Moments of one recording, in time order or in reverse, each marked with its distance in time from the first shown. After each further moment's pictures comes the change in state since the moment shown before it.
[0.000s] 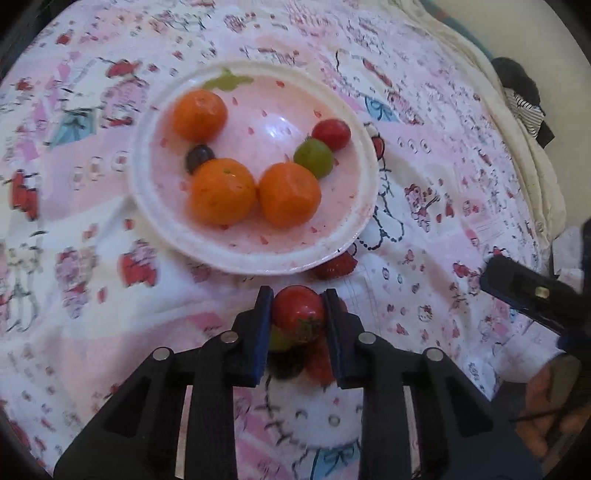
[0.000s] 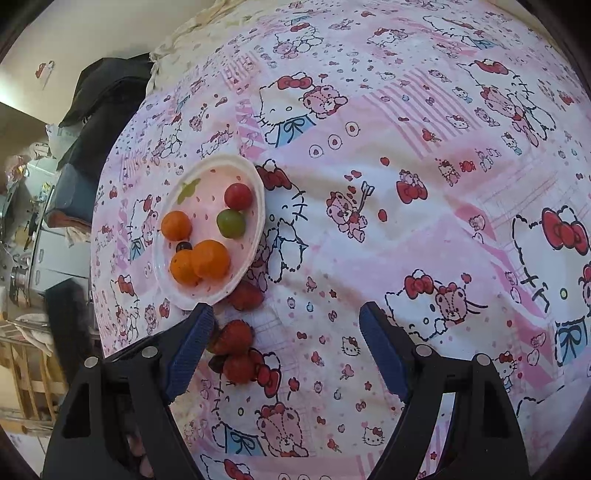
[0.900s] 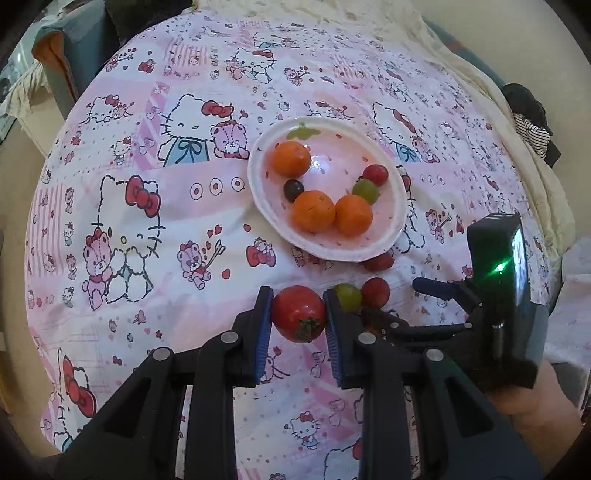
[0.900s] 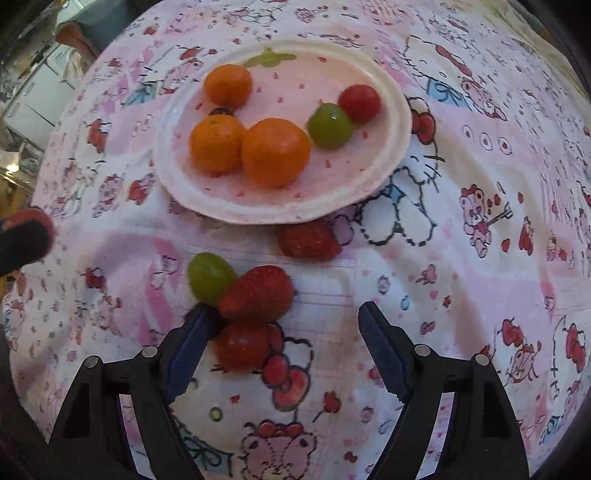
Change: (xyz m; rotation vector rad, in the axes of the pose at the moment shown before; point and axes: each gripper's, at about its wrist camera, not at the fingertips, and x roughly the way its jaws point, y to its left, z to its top) left arm -0.079 0.037 -0.021 -0.025 -0.116 0.108; right arm 0.100 0.090 -0.041 -0.515 0.190 -0.232
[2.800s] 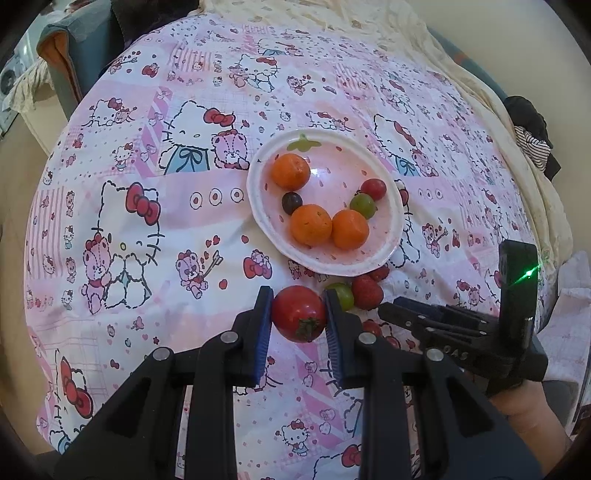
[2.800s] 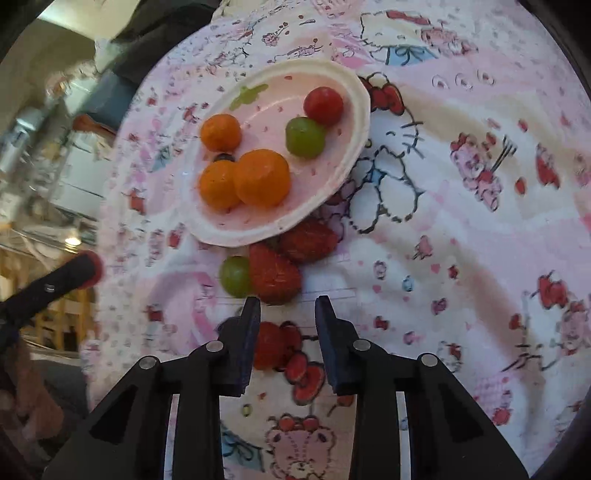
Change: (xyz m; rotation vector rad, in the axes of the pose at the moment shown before) left arm -0.005 -0.002 0.005 -0.027 -0.024 -0.005; right arm -0.012 -0.039 -0.015 0.194 -0.100 0.306
